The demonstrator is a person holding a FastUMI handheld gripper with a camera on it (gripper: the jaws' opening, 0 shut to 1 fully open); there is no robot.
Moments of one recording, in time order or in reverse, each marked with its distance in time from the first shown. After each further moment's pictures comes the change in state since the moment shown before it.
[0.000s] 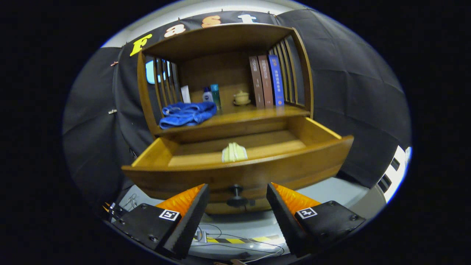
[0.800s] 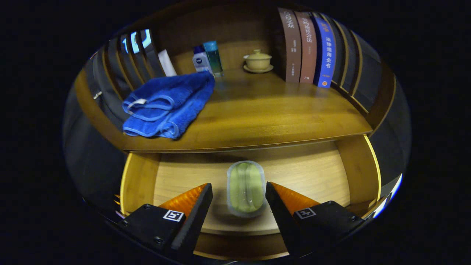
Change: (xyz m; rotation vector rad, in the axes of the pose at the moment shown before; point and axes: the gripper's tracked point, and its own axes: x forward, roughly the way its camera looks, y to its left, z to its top) arm 0.183 0.010 0.017 -0.062 0.546 -0.006
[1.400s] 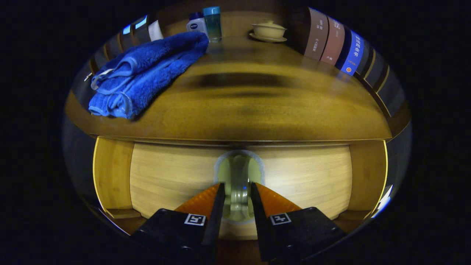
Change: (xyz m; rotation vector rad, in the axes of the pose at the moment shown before) arm 0.045 -0.009 -0.023 -0.062 0.174 -0.056
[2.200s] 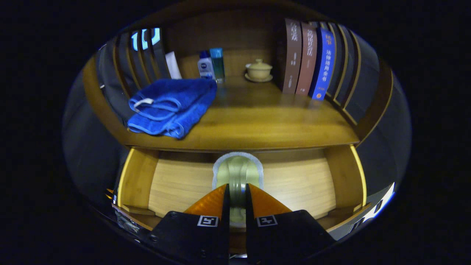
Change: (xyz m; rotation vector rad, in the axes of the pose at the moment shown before) arm -0.108 -0.002 0.029 0.019 -0.303 0.045
